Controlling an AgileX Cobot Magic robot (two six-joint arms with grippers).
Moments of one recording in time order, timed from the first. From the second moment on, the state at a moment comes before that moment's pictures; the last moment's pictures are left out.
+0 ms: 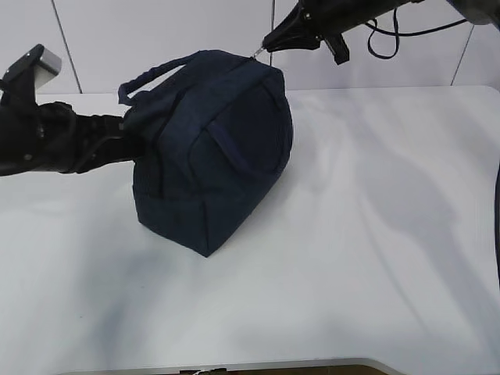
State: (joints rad) left arm -0.20 1.63 -0.82 -1.79 0.46 1.44; right arm 0.11 2.50 -2.63 0.91 1.27 0.03
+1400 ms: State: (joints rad) left arm -0.17 1.63 -0.82 -1.81 0.39 1.44; right arm 0.10 2.61 -2.63 0.86 1.25 0.43
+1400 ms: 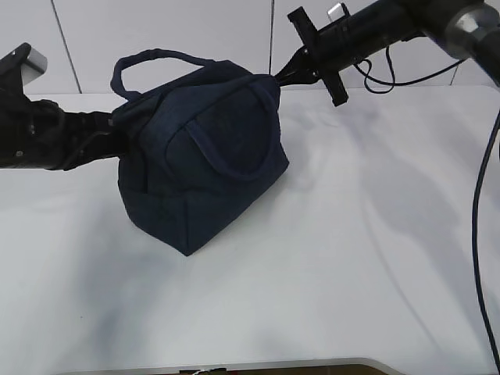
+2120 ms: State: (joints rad) left arm -0.17 1.63 -0.88 -1.70 0.35 1.44; right arm 0.10 2.66 -2.63 0.90 1.25 0.16
